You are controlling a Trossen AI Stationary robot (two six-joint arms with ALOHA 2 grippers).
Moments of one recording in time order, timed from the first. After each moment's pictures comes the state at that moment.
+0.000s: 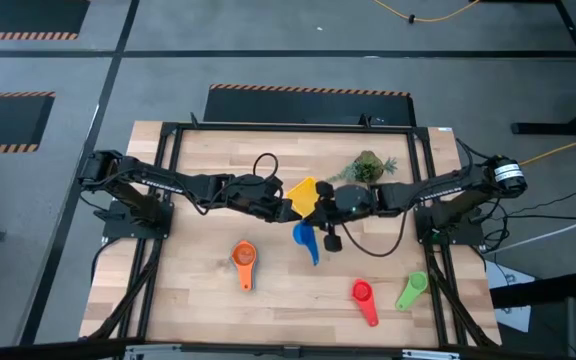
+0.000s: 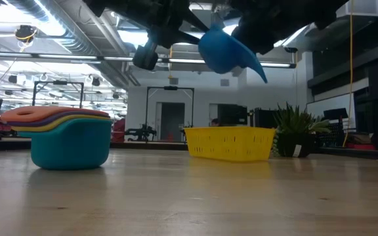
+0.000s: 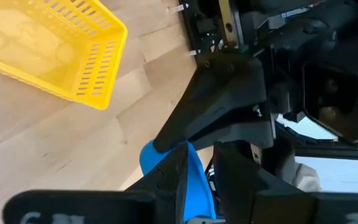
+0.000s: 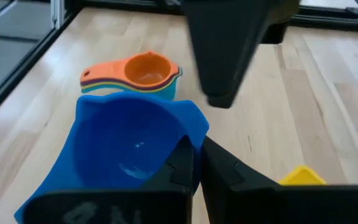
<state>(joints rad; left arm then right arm) -0.04 1.50 0.98 0.12 0.04 -1.31 0.10 1.46 0.86 0.08 -0.02 -0.02</state>
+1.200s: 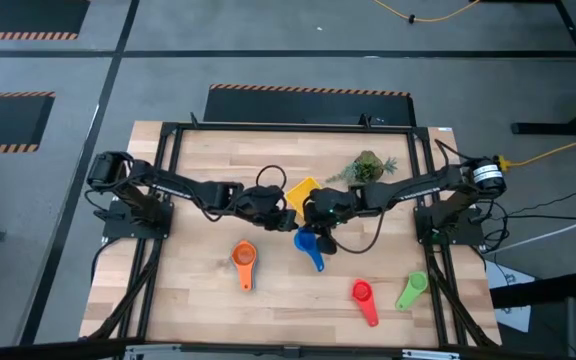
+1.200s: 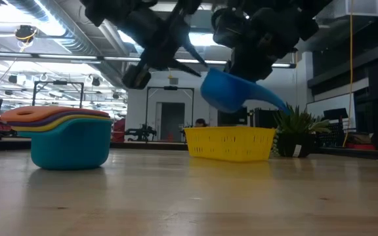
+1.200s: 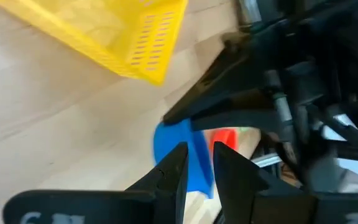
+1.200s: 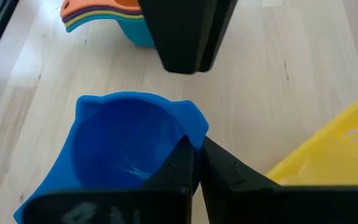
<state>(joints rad) -0.07 1.59 0.98 0.04 0.01 -1.33 0.07 1.63 0.97 -0.15 -0.13 0.07</state>
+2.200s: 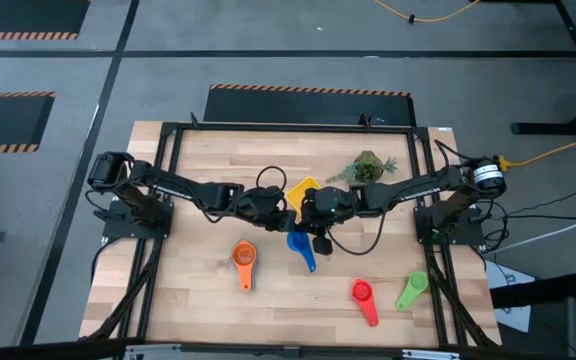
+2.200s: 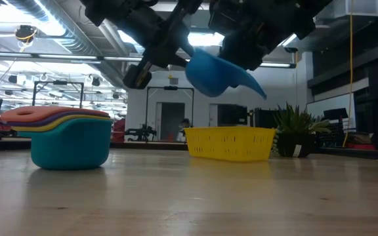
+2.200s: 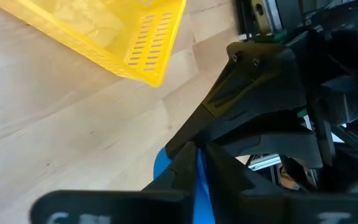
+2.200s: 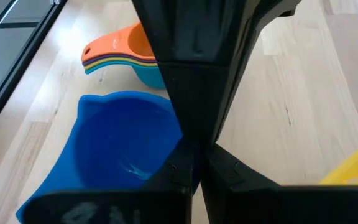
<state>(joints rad) -0.09 1.59 0.98 0.05 0.01 -1.34 0.07 1.63 0.97 -0.01 -0.12 0.07</state>
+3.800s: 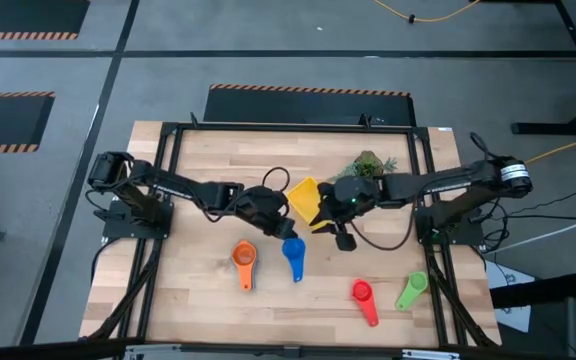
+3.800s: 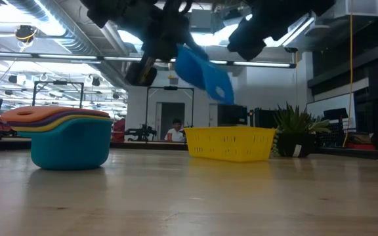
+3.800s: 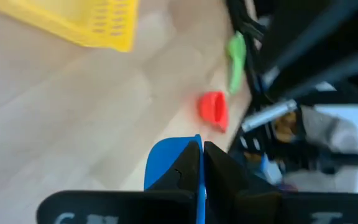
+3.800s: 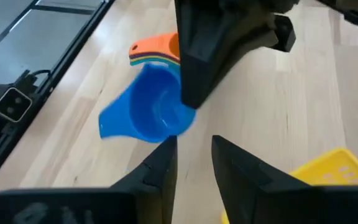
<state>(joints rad) -0.07 1.59 0.98 0.08 0.18 -1.22 0.07 1.40 0.97 -0.24 -0.23 -0.06</state>
